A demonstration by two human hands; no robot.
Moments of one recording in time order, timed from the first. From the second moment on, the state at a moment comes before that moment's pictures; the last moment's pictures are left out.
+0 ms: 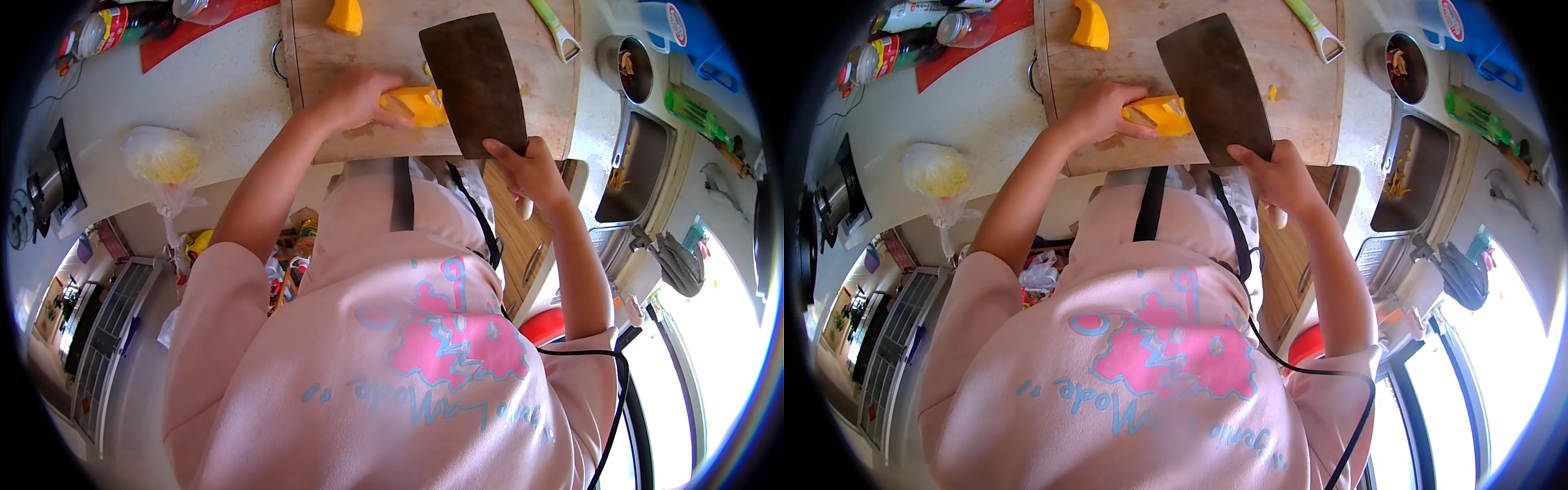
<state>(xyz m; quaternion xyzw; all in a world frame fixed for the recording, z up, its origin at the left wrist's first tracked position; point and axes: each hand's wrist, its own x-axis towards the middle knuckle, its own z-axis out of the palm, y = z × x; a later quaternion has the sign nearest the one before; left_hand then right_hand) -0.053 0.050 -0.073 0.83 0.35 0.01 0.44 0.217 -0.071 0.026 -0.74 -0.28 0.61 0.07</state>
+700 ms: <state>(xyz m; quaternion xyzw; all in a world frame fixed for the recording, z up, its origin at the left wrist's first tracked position) -0.052 0.051 -0.073 0.82 0.35 0.00 0.44 0.233 -0.044 0.026 -0.71 -0.31 0.63 0.01</state>
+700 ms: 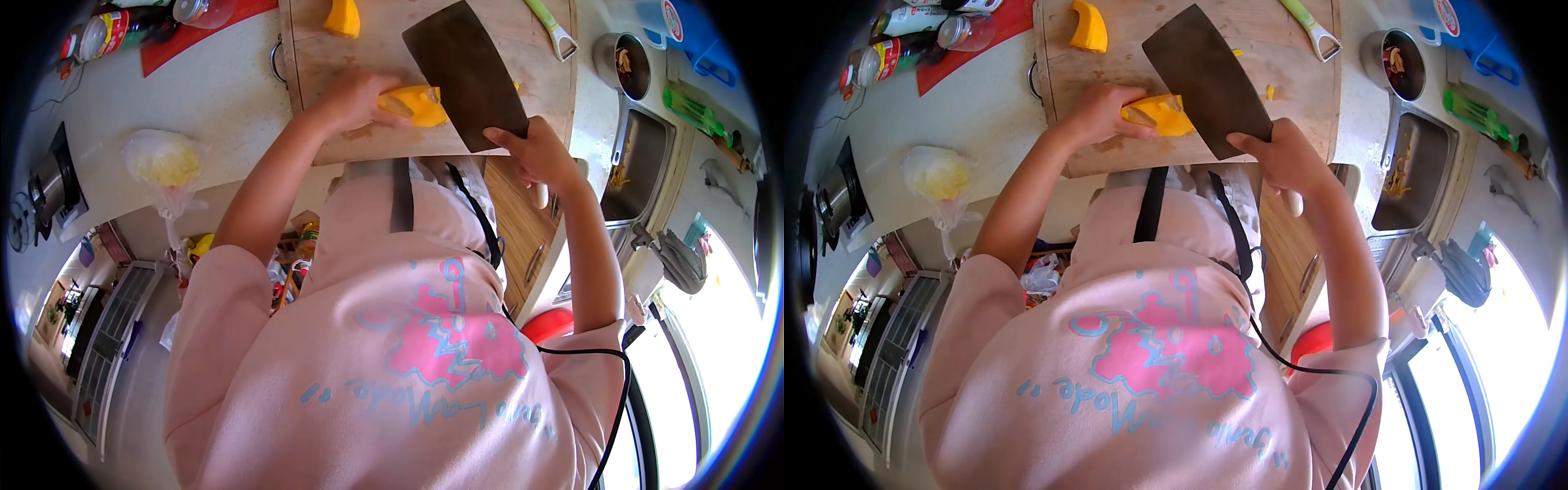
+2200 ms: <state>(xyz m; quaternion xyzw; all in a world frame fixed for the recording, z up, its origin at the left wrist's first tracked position) -0.045 0.049 -0.030 0.70 0.43 -0.09 0.56 0.236 -0.051 0.021 -0.63 -0.18 0.74 0.15</state>
